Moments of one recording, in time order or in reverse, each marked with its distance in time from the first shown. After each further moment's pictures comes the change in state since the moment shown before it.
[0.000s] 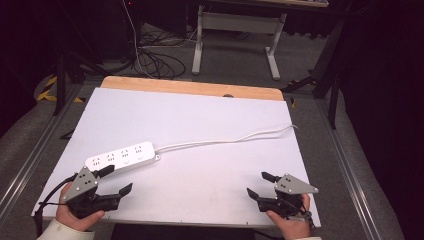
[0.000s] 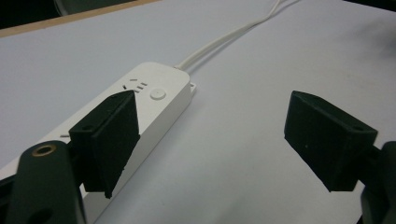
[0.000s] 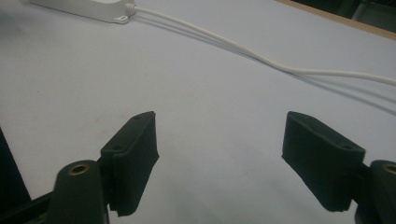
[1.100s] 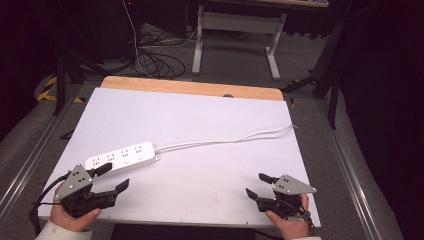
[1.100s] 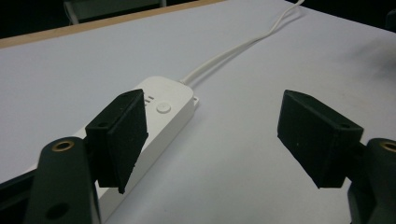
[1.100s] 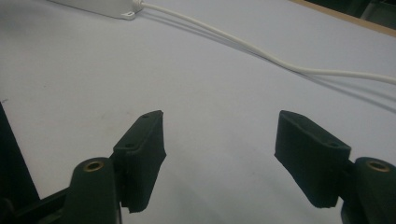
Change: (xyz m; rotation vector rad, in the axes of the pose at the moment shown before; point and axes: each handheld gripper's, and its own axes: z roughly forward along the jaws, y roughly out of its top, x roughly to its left) left arm -0.002 0.018 -0.014 -0.031 0.024 -0.039; right arm 0.002 0.000 0.002 0.009 0.024 -0.016
